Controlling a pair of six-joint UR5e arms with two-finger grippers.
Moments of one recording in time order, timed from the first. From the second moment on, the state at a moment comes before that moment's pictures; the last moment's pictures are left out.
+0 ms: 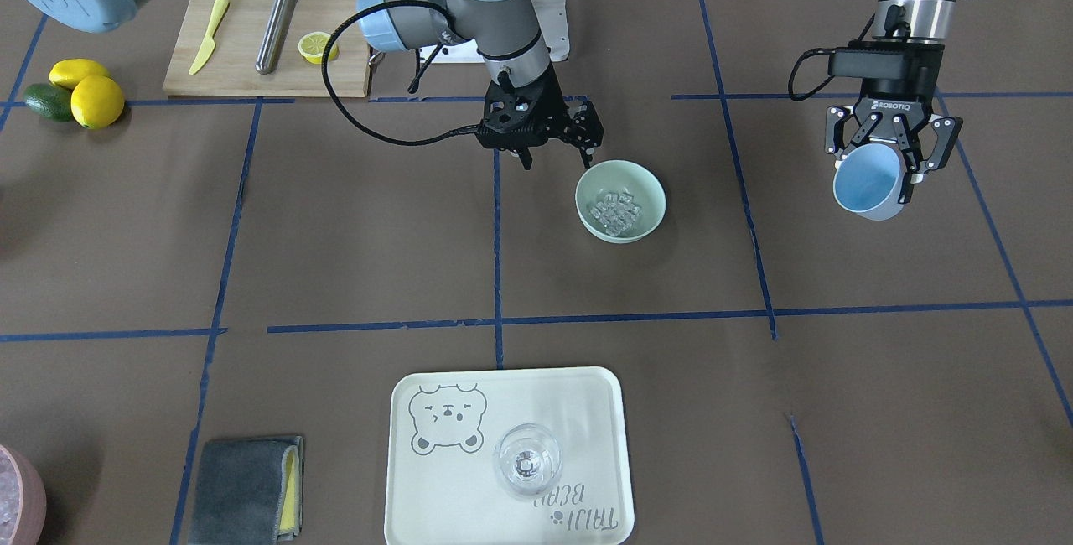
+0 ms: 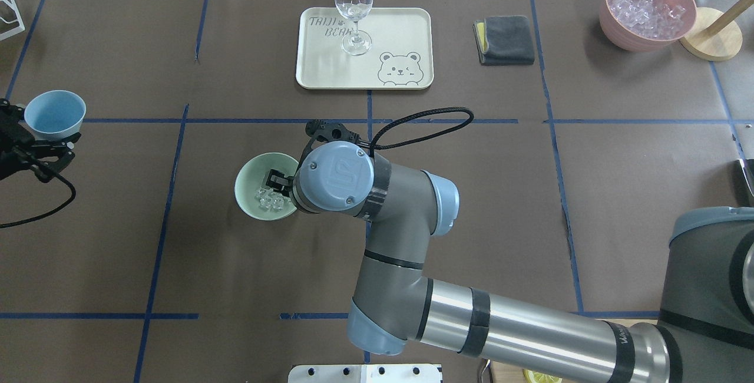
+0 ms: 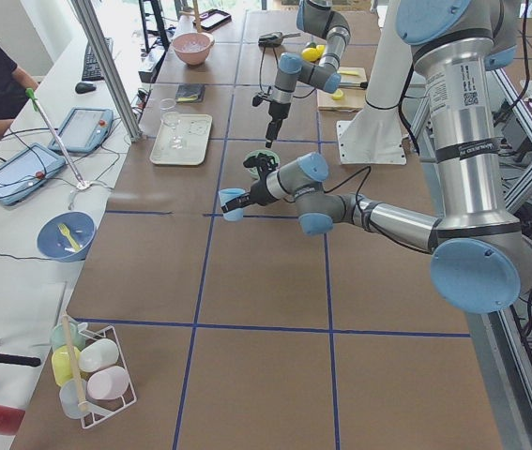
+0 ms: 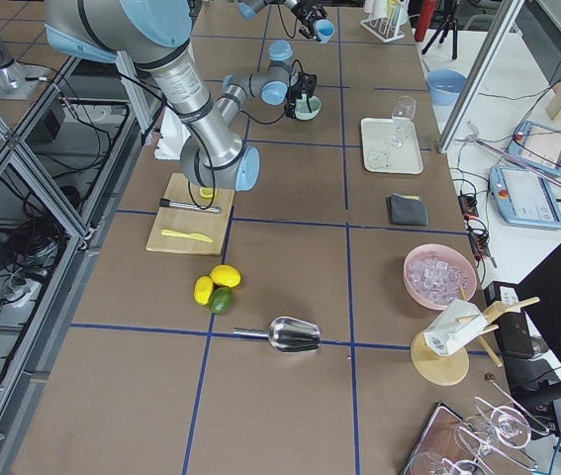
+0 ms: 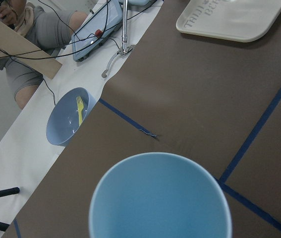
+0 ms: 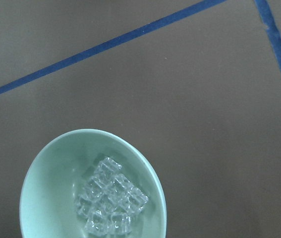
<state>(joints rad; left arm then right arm) -0.71 -1.29 -1.92 -2.67 -1.35 -0.25 0.36 -0.65 1.39 -1.24 1.67 1.64</state>
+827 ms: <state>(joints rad) -0.71 -1.18 -1.80 -2.93 -1.34 -0.40 0.36 -0.59 1.25 -1.24 1.65 1.63</state>
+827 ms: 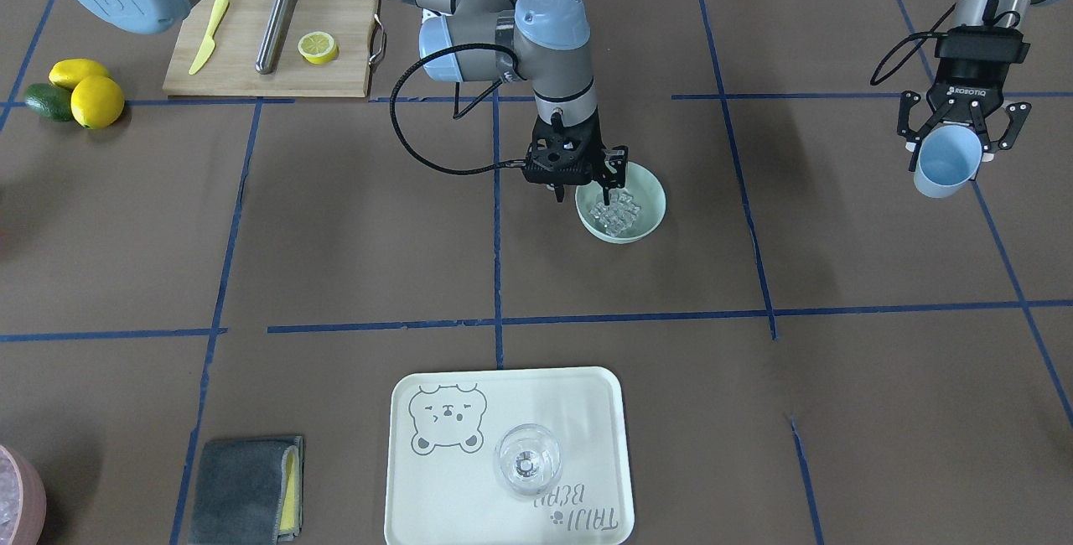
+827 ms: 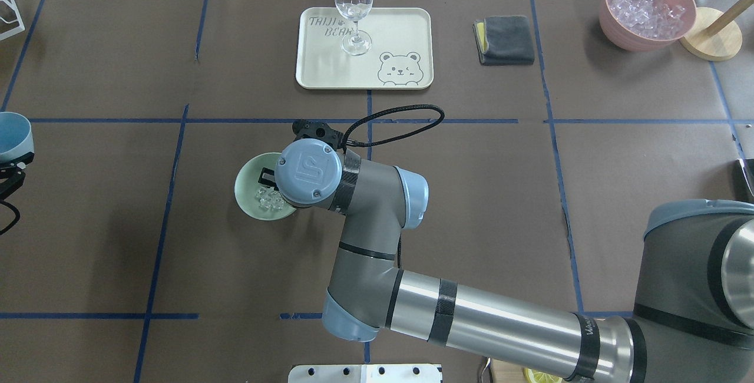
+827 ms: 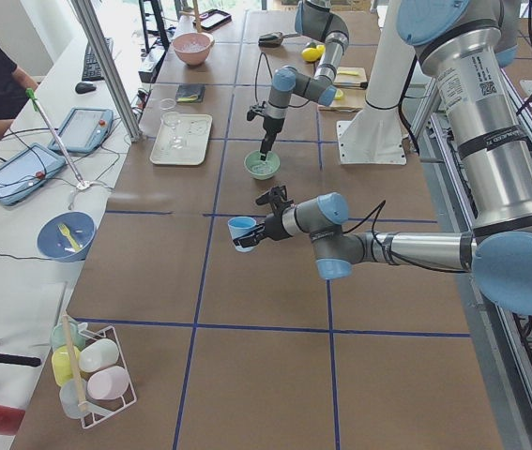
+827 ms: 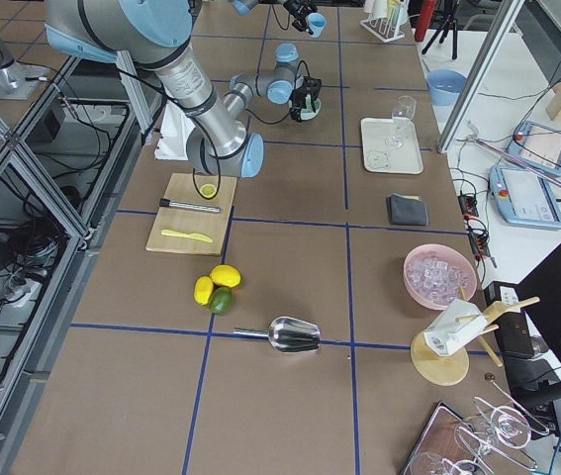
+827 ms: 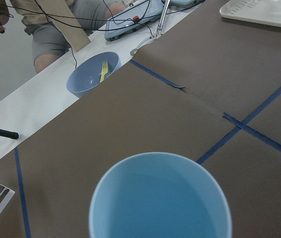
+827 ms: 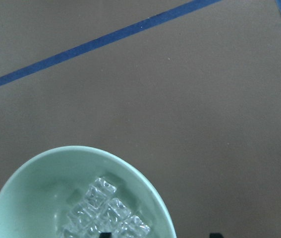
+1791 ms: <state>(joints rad) -0.68 -1.19 -1.65 -3.15 -1.32 -0.74 0.43 -0.57 1.28 -1.24 1.74 1.60</state>
